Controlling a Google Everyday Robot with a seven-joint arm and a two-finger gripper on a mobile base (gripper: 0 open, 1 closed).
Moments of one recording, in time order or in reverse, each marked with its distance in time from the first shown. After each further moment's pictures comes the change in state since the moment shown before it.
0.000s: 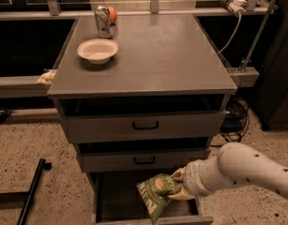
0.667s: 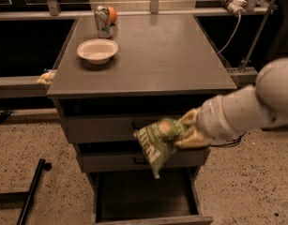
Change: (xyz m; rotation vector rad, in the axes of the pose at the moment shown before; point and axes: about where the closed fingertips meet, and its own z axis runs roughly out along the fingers) arm -0.120 -0.072 -0.172 0.108 -0.076 -0.039
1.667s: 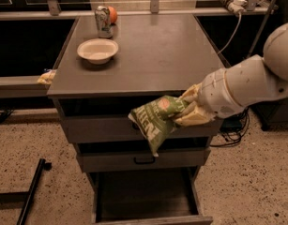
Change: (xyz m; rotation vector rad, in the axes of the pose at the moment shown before) arm -0.035 -0.037 -0.038 0.041 -0.003 -0.013
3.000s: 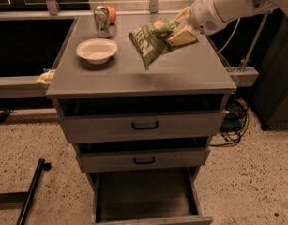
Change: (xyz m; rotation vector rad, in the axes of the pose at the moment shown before) arm -0.061 -0.215 -0.021 0.186 -0.087 -0.069
